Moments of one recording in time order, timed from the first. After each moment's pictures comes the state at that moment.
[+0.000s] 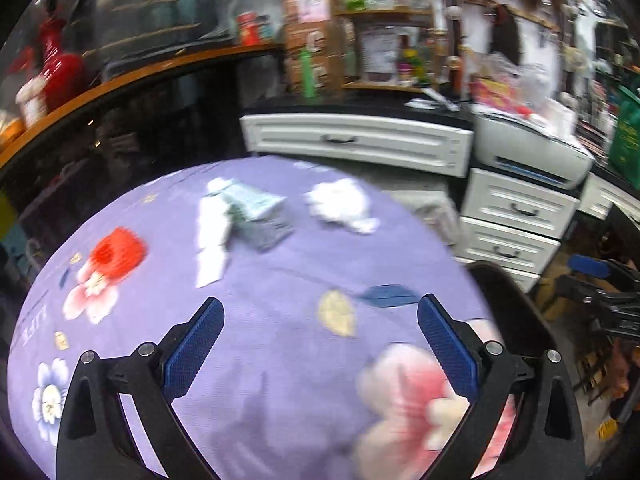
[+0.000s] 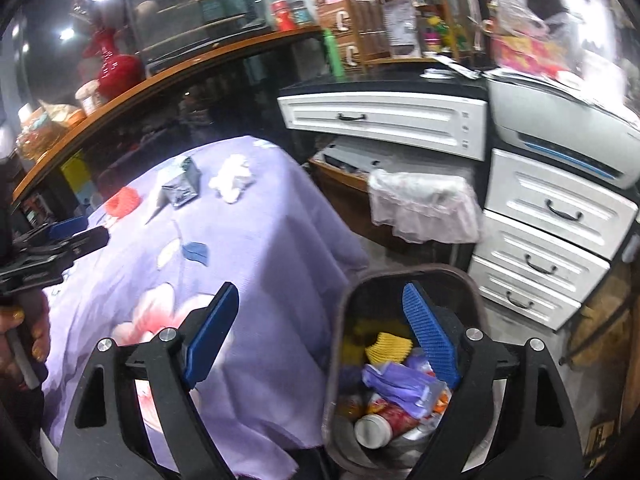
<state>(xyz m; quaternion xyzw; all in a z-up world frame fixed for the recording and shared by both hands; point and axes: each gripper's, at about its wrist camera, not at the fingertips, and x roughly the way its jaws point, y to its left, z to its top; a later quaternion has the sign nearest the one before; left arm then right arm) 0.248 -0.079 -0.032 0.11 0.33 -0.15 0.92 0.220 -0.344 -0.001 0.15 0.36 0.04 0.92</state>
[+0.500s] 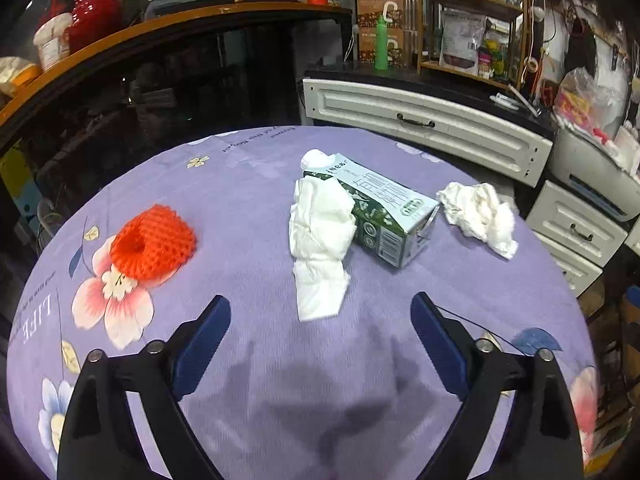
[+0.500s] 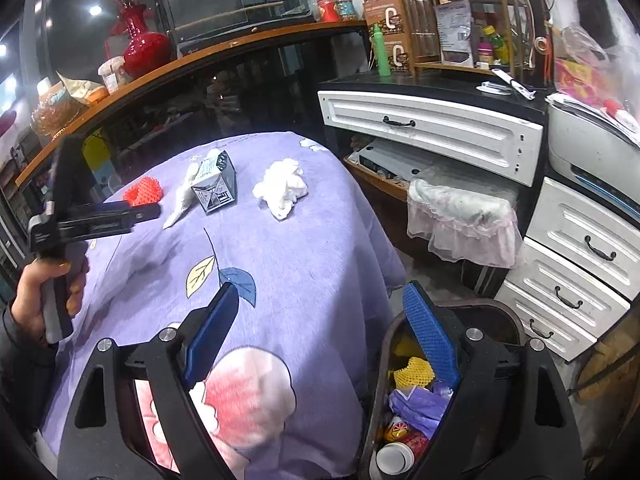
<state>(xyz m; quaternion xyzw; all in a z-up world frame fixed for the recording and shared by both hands) 0.352 -0.019 -0.052 0.08 0.39 -0.09 0.92 0.277 -0.296 0.007 0.12 0.36 0.09 0.92</state>
